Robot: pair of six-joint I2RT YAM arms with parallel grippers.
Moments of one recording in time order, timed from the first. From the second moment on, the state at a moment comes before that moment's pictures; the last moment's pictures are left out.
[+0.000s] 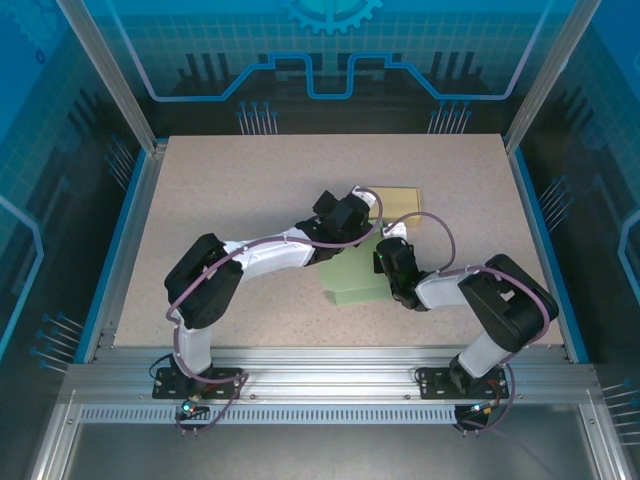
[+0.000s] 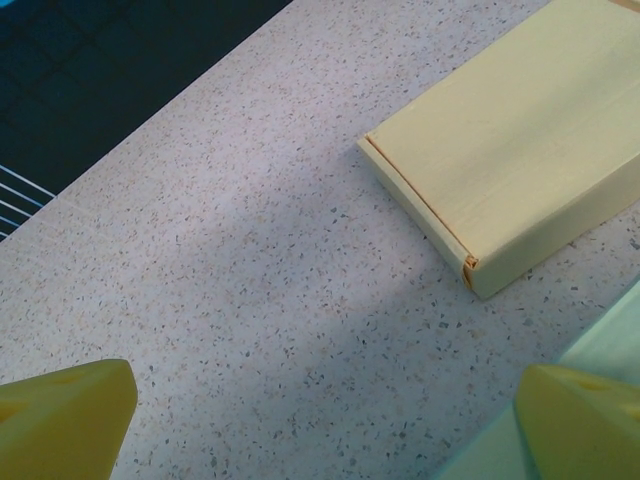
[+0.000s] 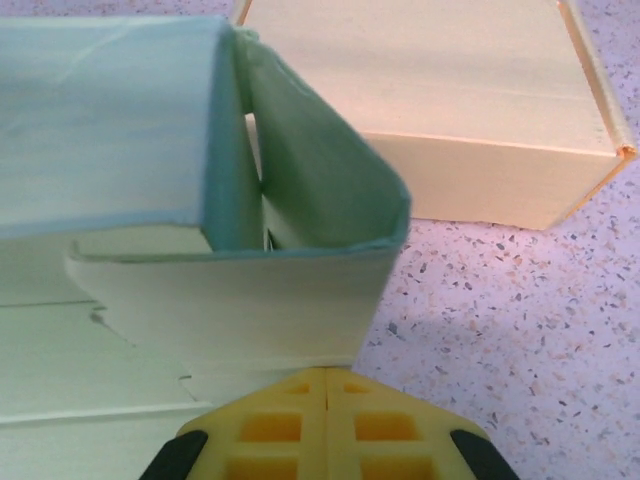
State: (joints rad) left arm -0.81 1.92 1.34 -0.08 -0.53 0.09; right arm 0.59 1.61 0.49 0.48 0.51 0.28
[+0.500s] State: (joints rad) left arm -0.81 1.92 1.33 -0.06 -0.53 0.13; right arm 0.59 1.63 0.49 0.57 0.49 0.24
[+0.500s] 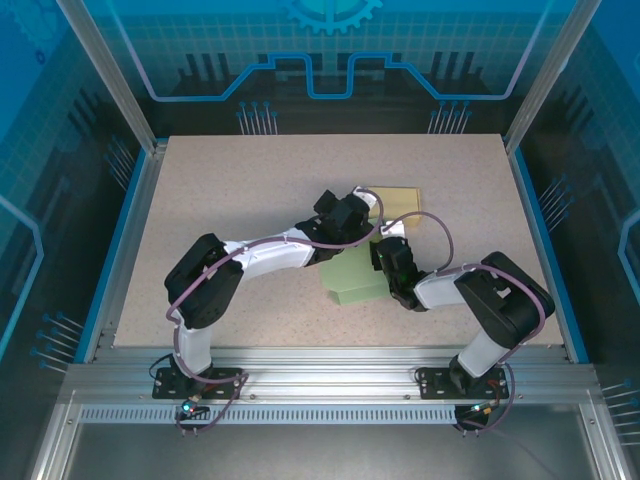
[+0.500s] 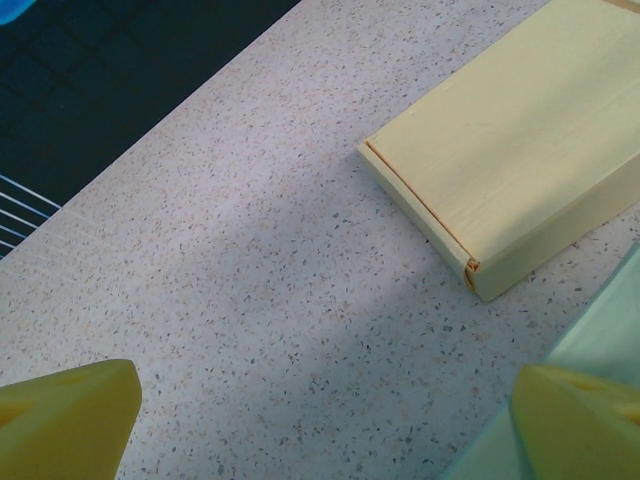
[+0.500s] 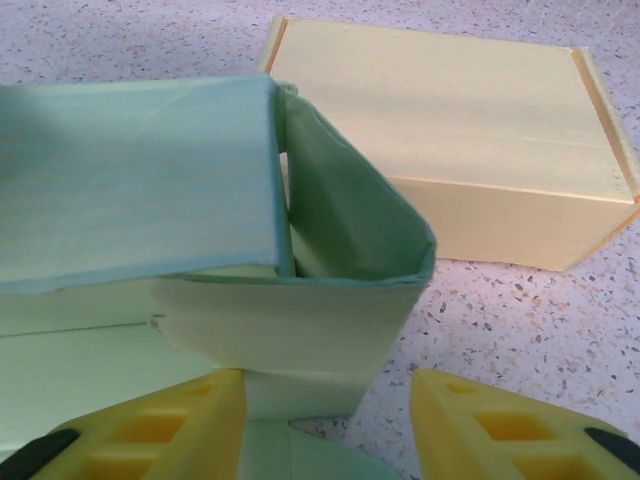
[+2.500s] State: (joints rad) left arm -0.43 1.76 1.33 -0.48 -0.04 0.05; right arm 0.52 1.24 0.59 0.18 0.32 0.28
